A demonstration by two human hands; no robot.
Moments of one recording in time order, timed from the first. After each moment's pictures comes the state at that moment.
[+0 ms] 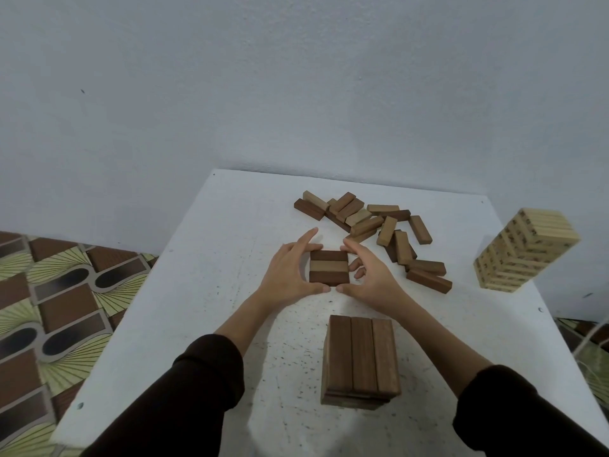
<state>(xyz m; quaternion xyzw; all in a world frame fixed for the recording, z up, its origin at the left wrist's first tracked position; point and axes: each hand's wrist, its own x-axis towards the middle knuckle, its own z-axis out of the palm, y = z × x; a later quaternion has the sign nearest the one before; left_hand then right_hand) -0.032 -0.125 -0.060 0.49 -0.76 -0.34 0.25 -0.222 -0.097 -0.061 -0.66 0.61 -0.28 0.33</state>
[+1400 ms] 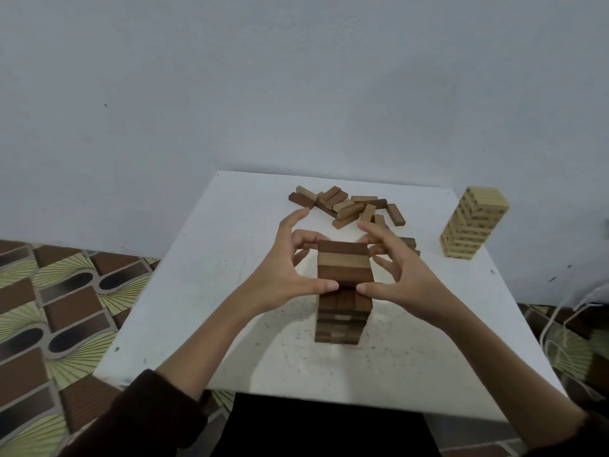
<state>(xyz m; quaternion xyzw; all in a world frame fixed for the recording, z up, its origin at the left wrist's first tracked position) -0.010 -0.003 0.034 0.35 -0.69 -0.53 0.35 -0.221 0.049 0.055 -0.66 0.52 -0.37 0.39</state>
